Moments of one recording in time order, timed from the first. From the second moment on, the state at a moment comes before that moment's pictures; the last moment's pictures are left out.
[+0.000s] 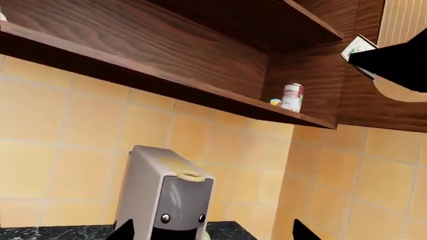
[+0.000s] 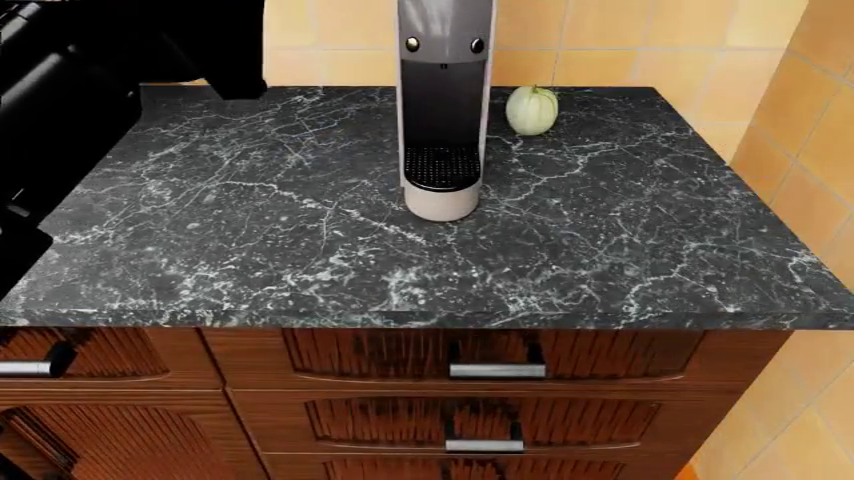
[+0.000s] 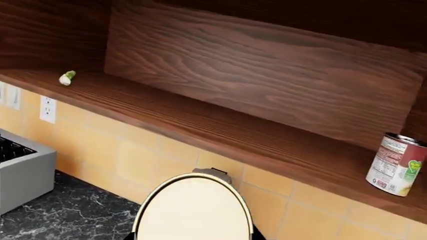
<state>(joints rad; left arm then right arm) -1.10 -0.67 0.08 0.50 -1.70 -0.78 -0.68 2.32 0.03 -0.13 0.90 -0.29 1.22 -0.67</state>
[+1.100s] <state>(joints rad) -1.33 -0.70 0.13 0.47 -1.82 -0.82 -0.72 2.35 0.00 -0.09 0.95 -0.42 1.19 -0.69</state>
